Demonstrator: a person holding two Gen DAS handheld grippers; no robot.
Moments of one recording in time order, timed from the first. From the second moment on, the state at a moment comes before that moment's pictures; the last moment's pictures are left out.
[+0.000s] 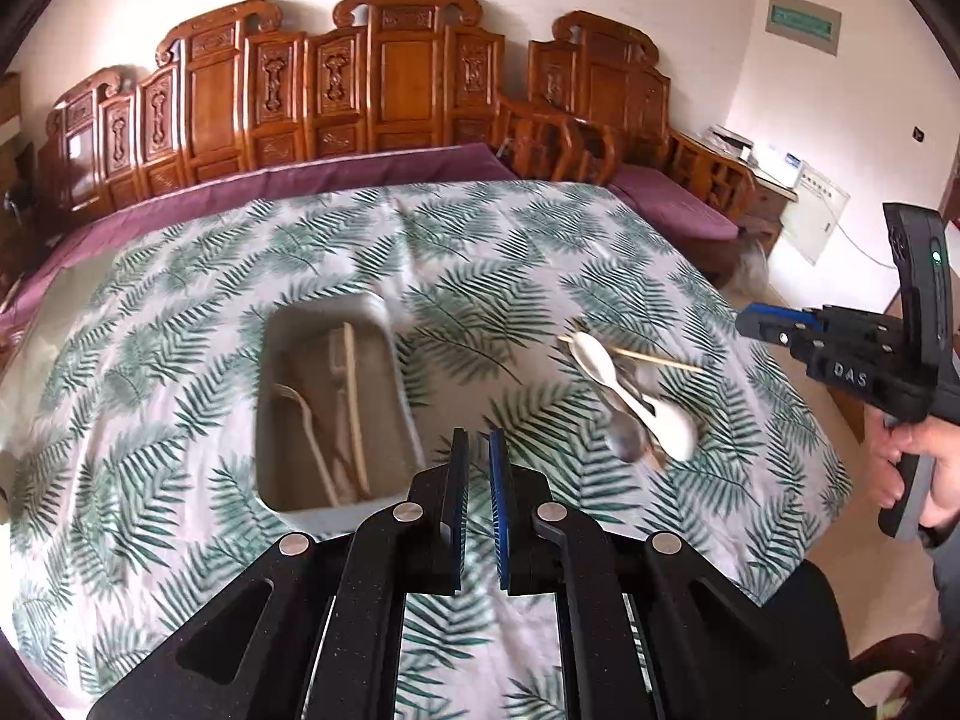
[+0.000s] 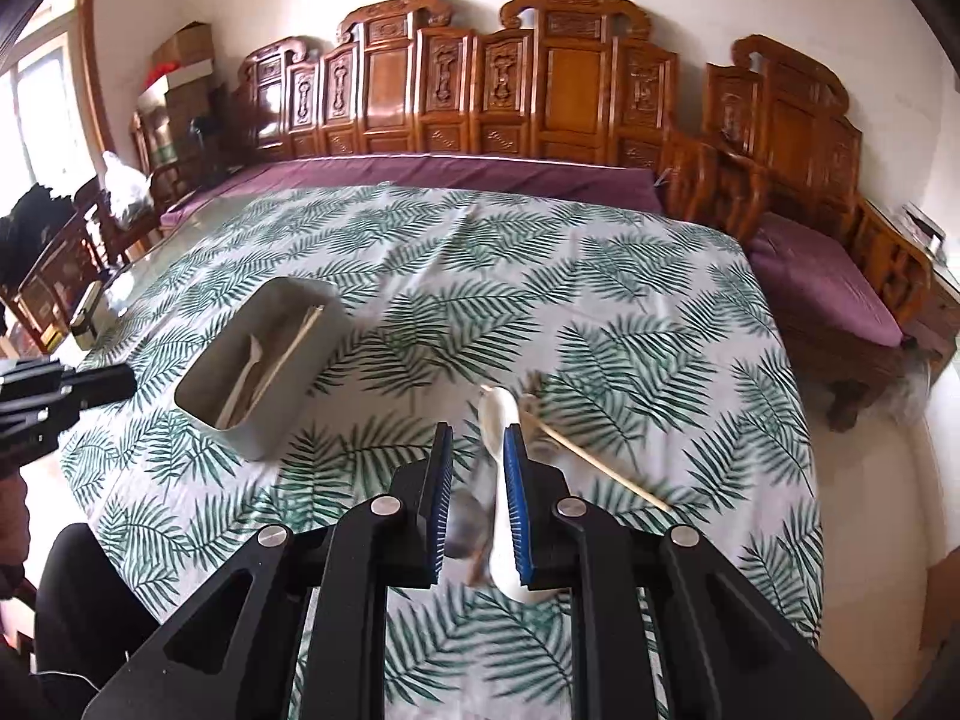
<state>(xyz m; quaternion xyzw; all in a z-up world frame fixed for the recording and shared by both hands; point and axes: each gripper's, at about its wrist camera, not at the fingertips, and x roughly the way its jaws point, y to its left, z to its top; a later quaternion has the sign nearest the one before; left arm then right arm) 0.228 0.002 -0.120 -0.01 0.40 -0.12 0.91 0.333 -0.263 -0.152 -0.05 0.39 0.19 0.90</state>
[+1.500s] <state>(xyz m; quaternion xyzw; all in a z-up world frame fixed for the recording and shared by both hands) 0.266 -0.073 -0.220 0.03 0.48 -0.16 0.86 0.462 -0.284 -0.297 -0.14 0.50 0.19 0.83</state>
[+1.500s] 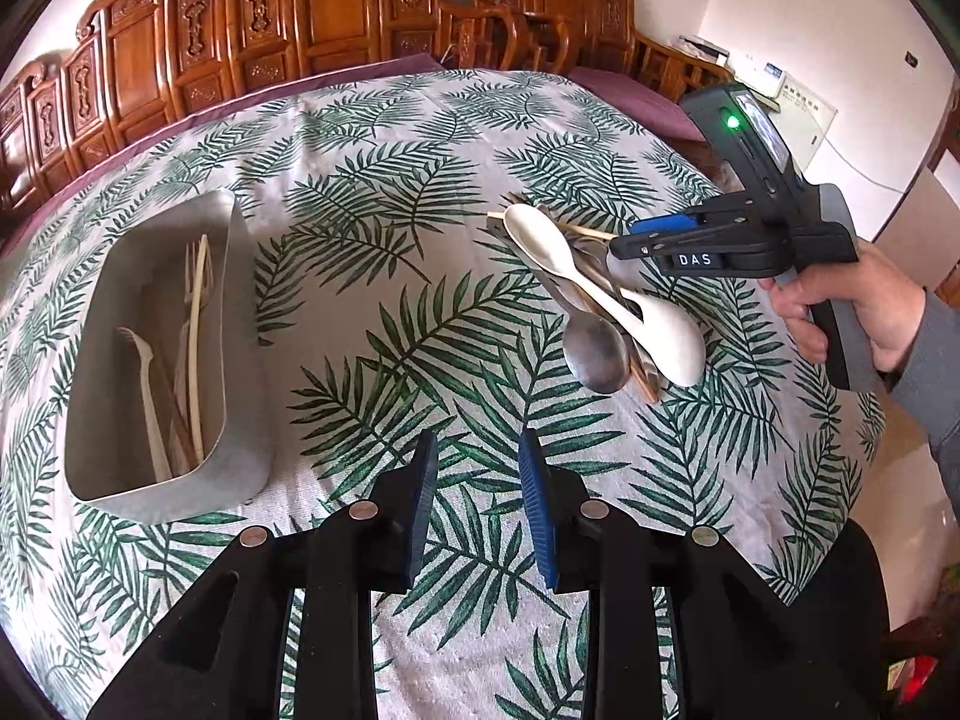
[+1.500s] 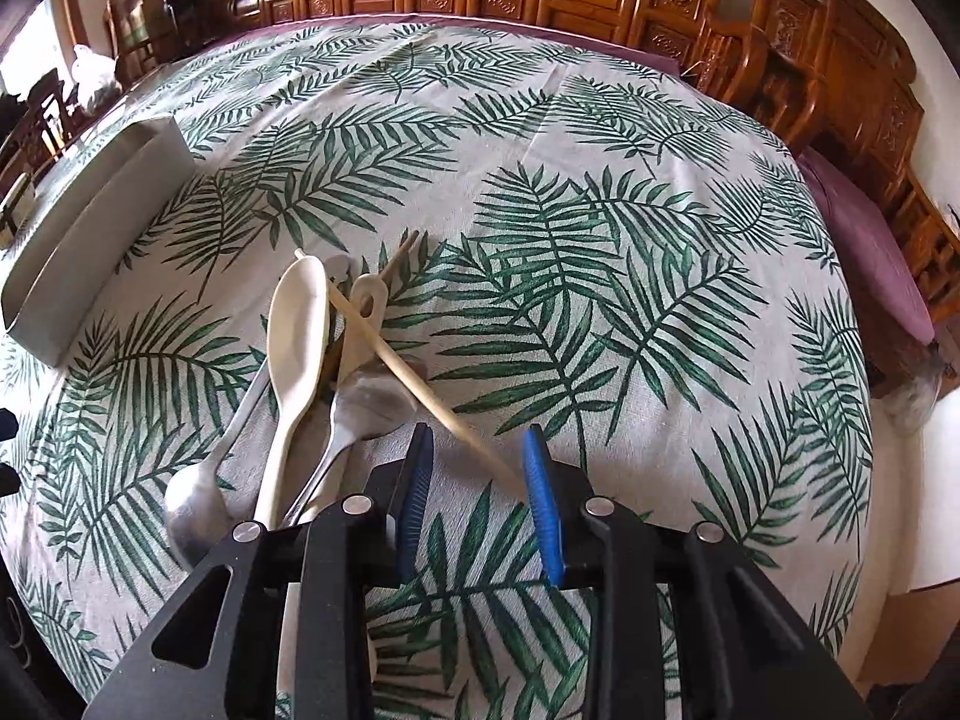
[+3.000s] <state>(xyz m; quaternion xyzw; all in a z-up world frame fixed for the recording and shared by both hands) 0.351 -0.142 -0.248 0.02 0.52 -0.16 0.84 0.410 -0.334 -0.297 -0.08 0.50 0.14 0.85</state>
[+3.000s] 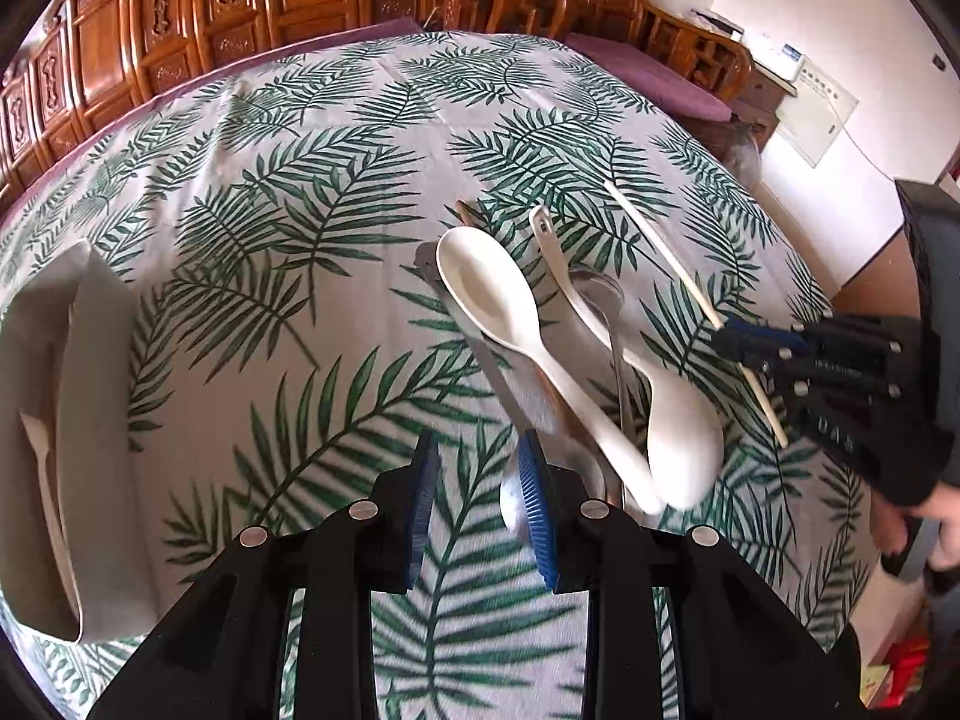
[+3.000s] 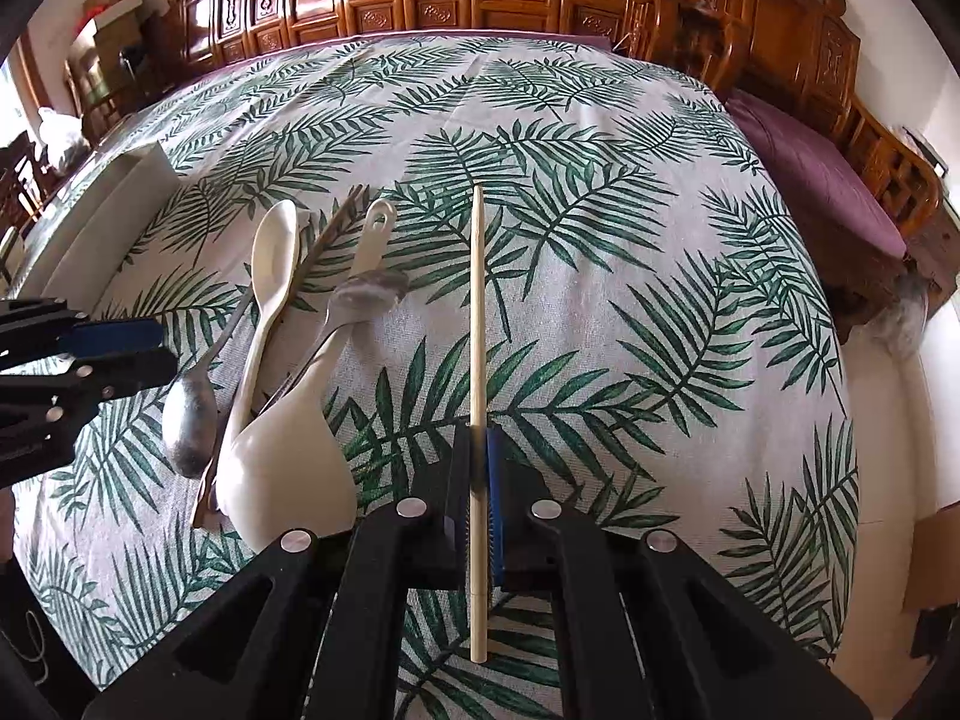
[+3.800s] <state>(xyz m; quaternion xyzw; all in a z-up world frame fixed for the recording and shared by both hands) 0.379 -0.164 -0.263 0.01 0.54 -0.14 0.83 0.411 -0.328 -0.300 -0.08 0.49 0.14 0.86</state>
